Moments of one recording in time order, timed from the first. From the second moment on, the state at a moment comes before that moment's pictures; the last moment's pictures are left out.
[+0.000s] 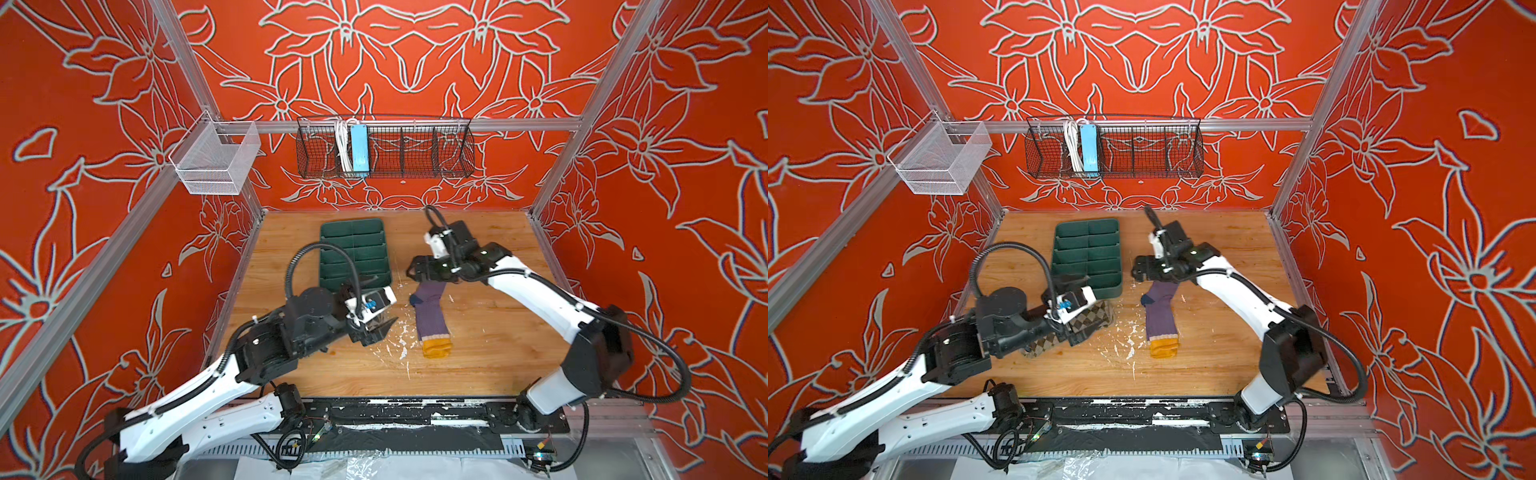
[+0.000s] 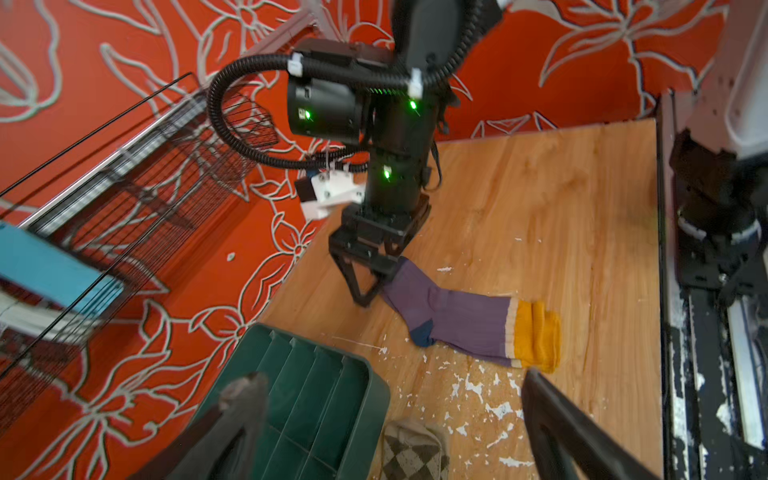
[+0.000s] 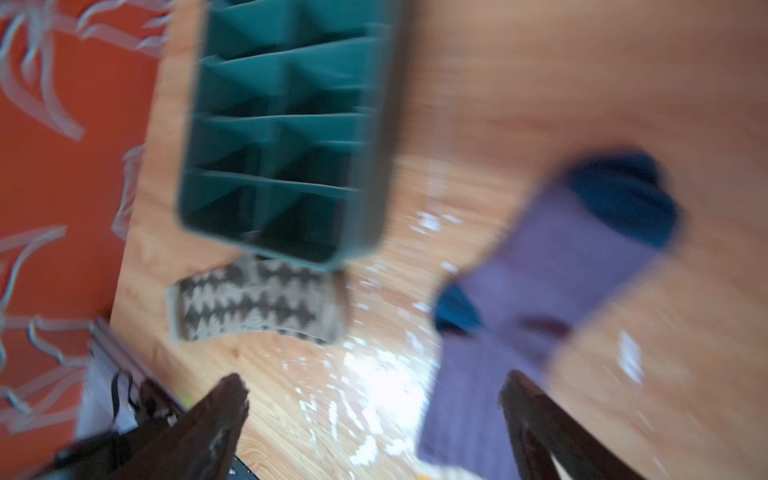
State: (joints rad) left arm -1.00 0.82 0.96 -0.47 -0.11 0.48; right arm 0.49 1.52 1.28 -0.71 -0.25 0.53
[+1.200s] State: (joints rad) left arm -1.25 1.81 0.93 -0.02 -0.35 0.51; right arm -0.02 0.96 0.89 -0.85 -0.38 0.56
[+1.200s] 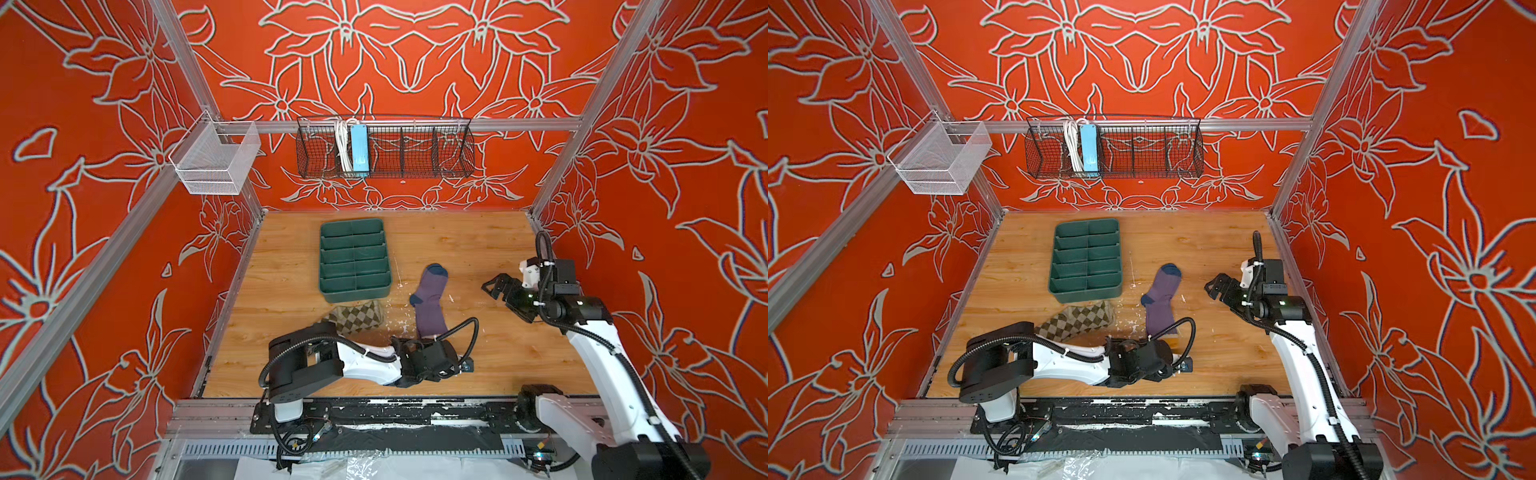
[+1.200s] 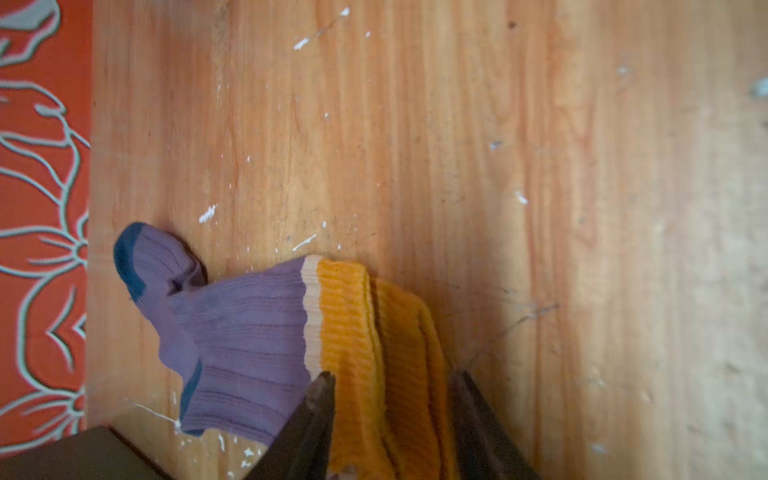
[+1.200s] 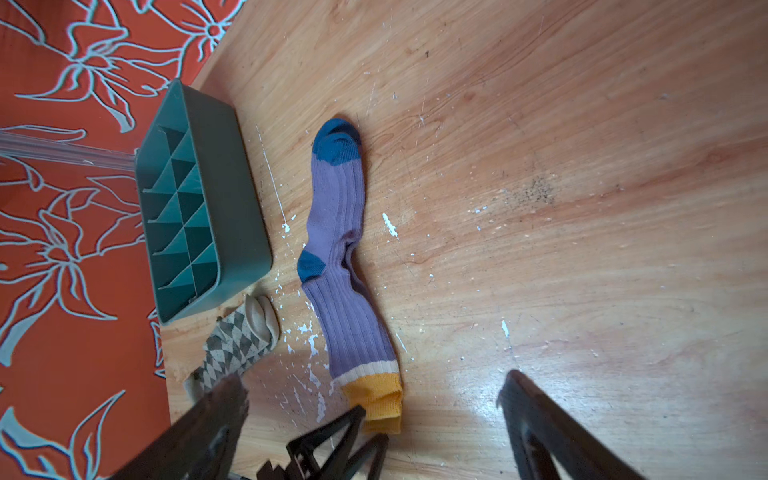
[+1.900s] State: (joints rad) left arm -0.98 1.83 1.17 -0.45 0.18 0.30; right arm 0.04 0.64 0.86 -0.87 -0.23 0.18
